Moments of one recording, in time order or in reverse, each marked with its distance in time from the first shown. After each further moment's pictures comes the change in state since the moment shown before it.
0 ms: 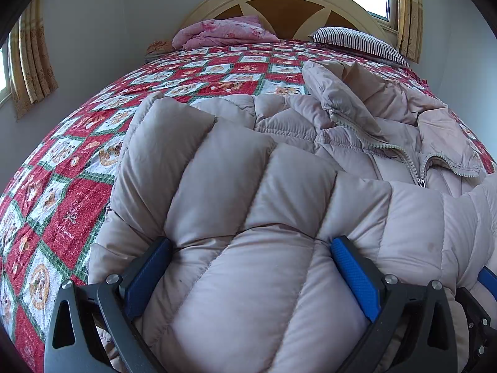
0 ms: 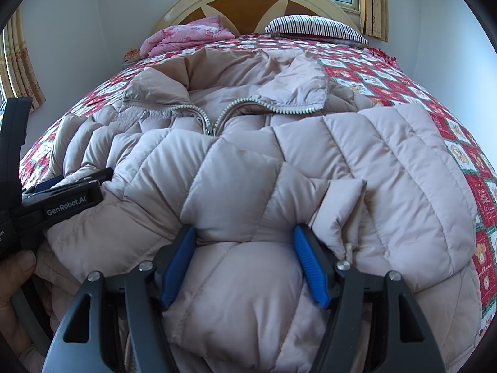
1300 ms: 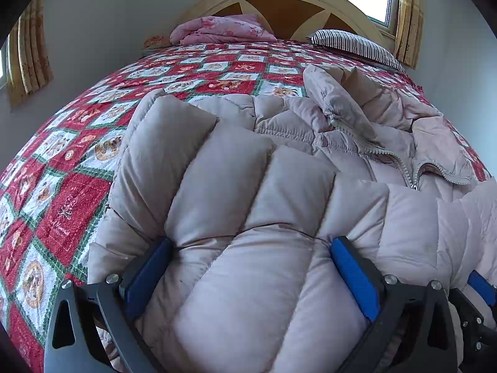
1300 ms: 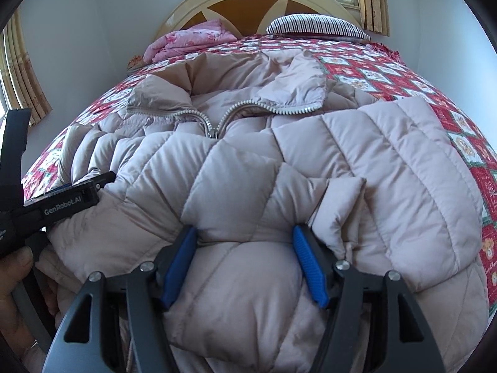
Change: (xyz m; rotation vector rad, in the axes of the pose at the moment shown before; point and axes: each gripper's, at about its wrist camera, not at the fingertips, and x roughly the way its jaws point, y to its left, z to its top) left arm -0.002 0.003 0.001 -0.034 0.003 -0.042; right arm -0.003 -0.007 0.000 0.029 -0.009 0.051
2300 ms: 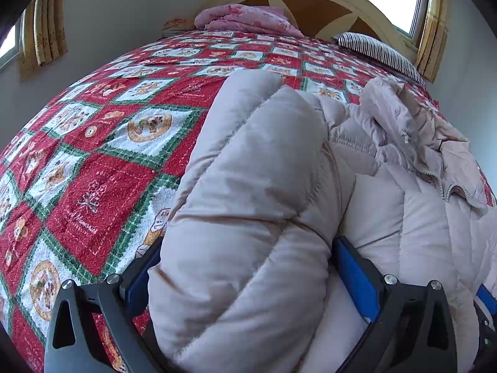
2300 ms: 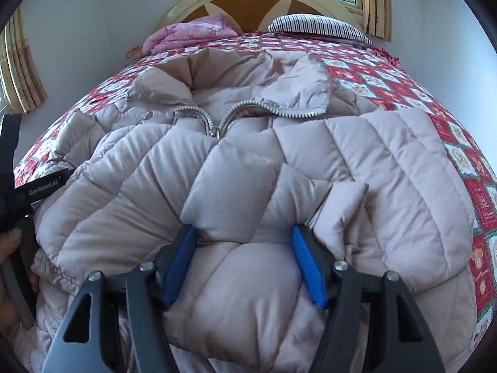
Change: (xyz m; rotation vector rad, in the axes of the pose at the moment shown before) left arm 0.005 0.055 0.002 -0.112 0.040 -0.002; right arm -0.007 0.005 0.001 -0.039 0.024 -0.036
